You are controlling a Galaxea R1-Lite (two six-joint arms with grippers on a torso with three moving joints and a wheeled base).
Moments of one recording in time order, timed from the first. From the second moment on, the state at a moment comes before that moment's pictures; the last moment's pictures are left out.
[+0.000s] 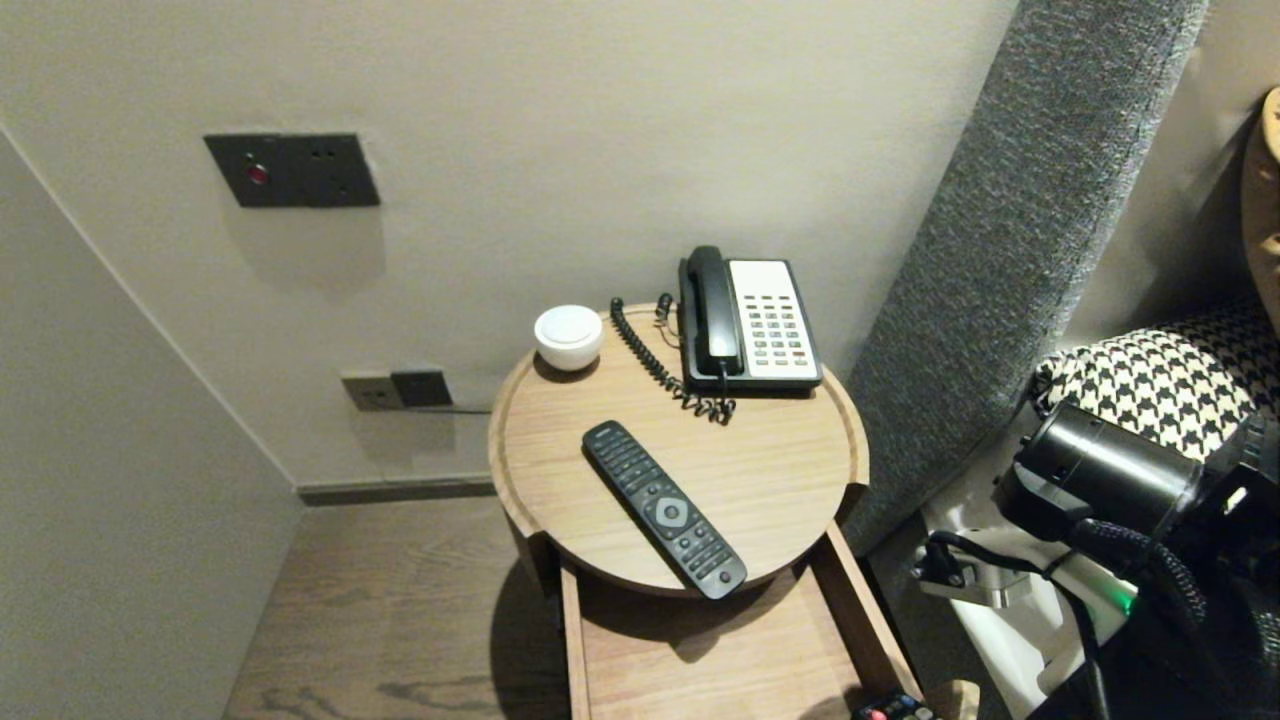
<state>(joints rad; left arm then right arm) 0.00 0.00 0.00 -0.02 0.01 0.00 0.64 1.51 -1.12 1.00 0.29 0.18</state>
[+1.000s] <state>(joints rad) 0.00 0.00 0.00 -0.02 0.01 0.00 0.64 1.66 -1.18 0.92 0.29 0.17</state>
